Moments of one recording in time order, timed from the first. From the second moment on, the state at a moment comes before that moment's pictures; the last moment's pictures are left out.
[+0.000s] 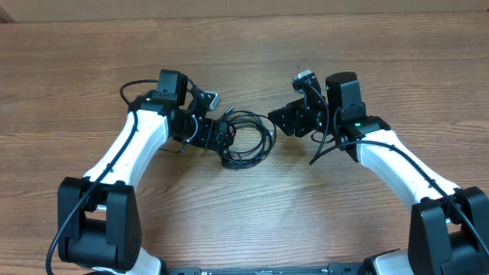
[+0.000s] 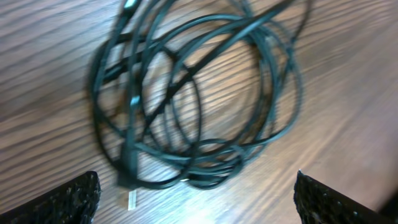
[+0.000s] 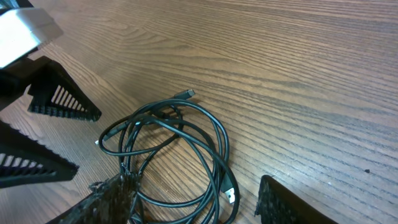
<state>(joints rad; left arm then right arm) -0.18 1.74 1.19 -0.77 0.50 0.10 0.28 1.62 0.97 -0.12 -0.56 0.05</state>
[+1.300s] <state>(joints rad) -0.20 1.74 1.08 -0.71 0.19 -1.00 0.28 1.62 0.97 -0.12 -0.56 0.05</state>
